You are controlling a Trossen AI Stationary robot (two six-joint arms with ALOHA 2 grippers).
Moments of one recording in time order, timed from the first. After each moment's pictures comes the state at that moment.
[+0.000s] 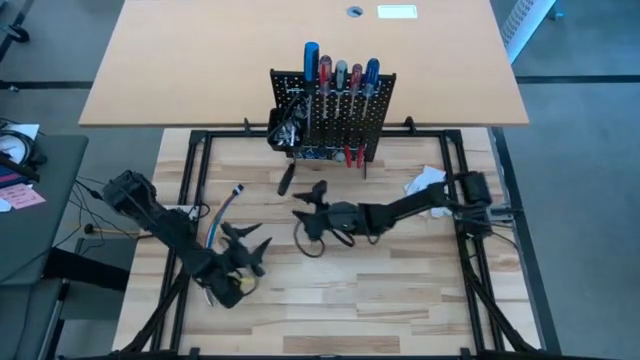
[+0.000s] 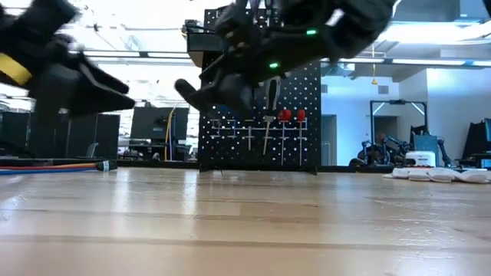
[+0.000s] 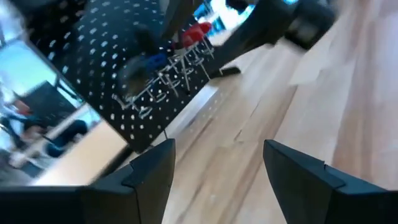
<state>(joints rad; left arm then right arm) -0.77 1.55 0.55 -0.12 -1.45 -0.61 0.09 1.97 1.10 0.65 0.49 -0.82</state>
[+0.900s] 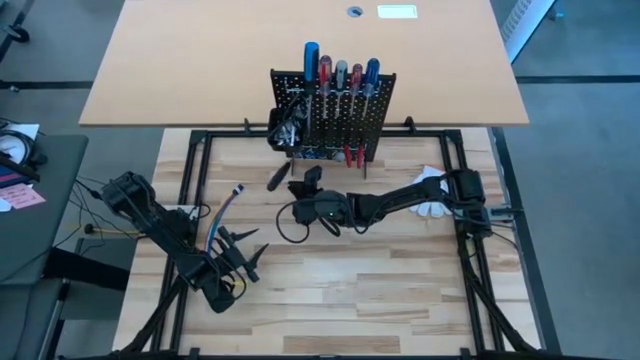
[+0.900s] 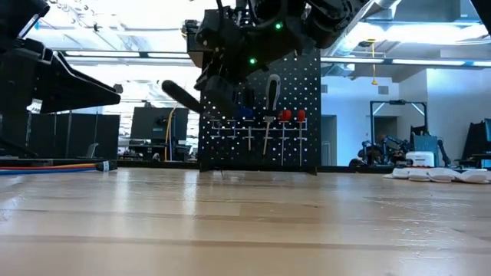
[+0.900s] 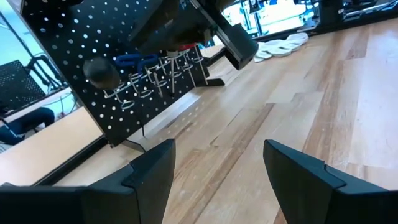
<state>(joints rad) -0.87 1.56 0.49 -0.05 -1.49 -0.81 0.03 2.02 1.30 0.47 0.65 -0.90</state>
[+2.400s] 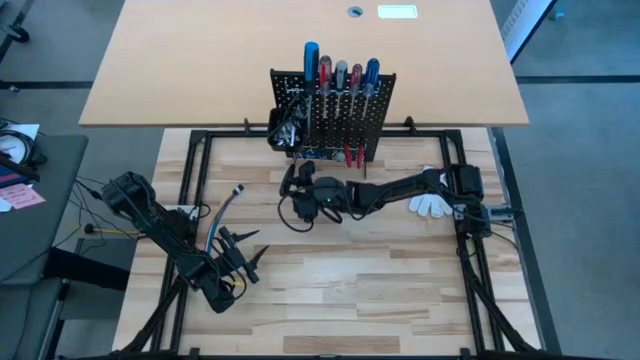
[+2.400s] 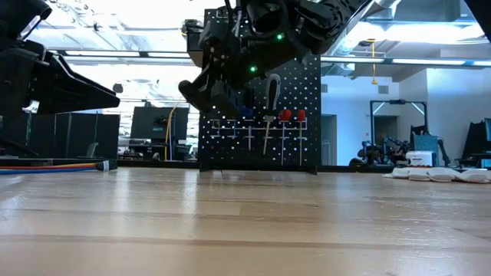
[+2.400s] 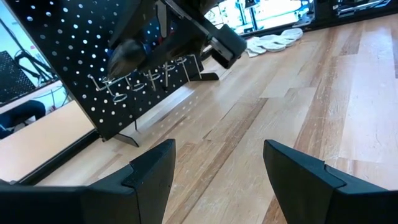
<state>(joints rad) -0.86 1.56 0.49 -0.04 -1.45 -0.83 -0.05 2.02 1.31 0.40 0.37 -0.90</state>
